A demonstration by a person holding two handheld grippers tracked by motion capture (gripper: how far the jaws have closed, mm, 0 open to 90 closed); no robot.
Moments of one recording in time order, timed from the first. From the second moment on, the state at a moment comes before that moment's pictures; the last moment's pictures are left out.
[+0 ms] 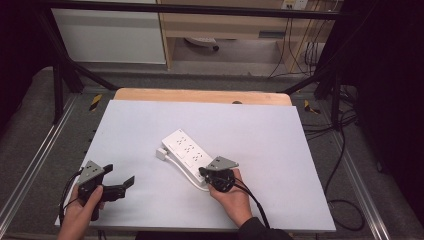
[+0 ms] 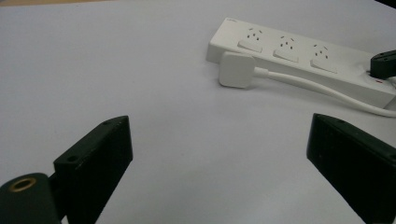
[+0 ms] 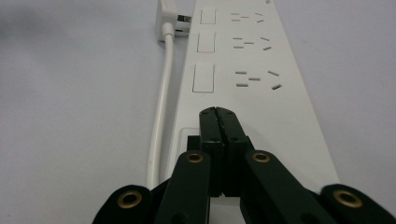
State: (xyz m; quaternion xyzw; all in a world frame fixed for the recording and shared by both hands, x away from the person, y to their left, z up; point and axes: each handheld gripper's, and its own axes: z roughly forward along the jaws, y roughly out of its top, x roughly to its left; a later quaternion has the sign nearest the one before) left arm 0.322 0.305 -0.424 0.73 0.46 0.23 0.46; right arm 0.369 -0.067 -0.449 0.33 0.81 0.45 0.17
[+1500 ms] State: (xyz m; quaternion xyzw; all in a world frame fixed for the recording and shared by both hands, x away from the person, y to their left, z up) left arm 0.322 0.305 -0.424 0.73 0.46 0.23 0.45; right arm 0.372 -0.072 -0.449 0.34 0.80 0.46 0.15
